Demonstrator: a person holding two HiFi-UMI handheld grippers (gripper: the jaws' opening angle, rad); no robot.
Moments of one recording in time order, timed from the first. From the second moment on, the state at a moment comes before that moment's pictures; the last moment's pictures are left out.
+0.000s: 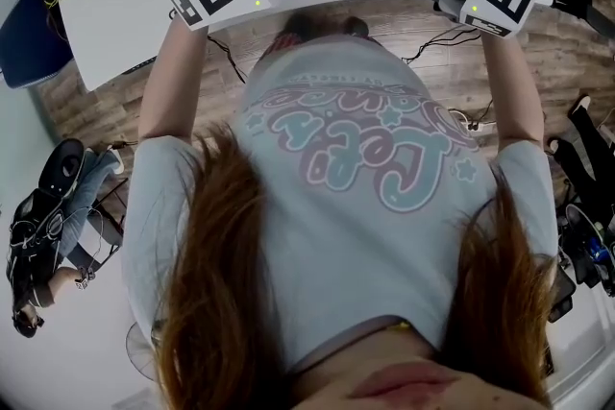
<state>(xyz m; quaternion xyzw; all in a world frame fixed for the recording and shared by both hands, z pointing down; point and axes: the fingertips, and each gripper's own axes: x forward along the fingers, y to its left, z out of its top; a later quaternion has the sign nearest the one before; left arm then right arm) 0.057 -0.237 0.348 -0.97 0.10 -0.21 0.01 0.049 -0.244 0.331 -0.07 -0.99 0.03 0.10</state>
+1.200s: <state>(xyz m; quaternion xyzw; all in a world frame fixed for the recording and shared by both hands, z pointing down) 0.047 -0.263 0.455 -0.96 0.09 -0.25 0.01 0.040 -0.271 0.437 -0.03 -0.99 0.03 0.16</state>
